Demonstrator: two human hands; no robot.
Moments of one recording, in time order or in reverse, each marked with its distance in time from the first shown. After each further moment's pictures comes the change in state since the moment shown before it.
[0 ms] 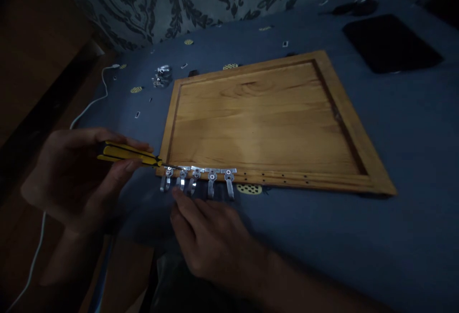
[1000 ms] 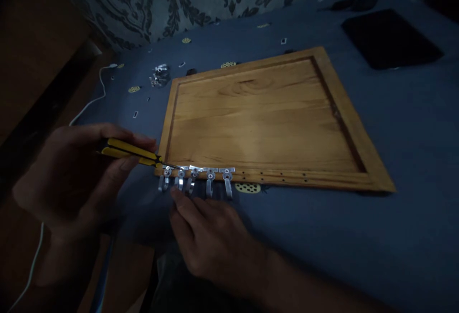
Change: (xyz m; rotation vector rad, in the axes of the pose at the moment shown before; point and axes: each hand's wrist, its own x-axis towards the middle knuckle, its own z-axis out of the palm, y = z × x) left_hand 0.010 0.017 -0.007 0.216 -0.227 -0.035; right_hand 0.001 0.002 -0.001 0.032 0.014 -0.008
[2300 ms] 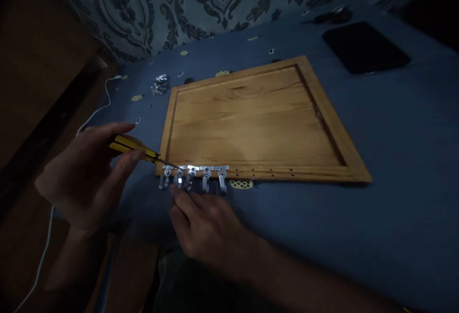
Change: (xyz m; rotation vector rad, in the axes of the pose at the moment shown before) left_hand 0.005 0.003 0.009 0.129 0.207 0.122; right_hand -0.001 0.000 0.006 0.040 0.004 0.014
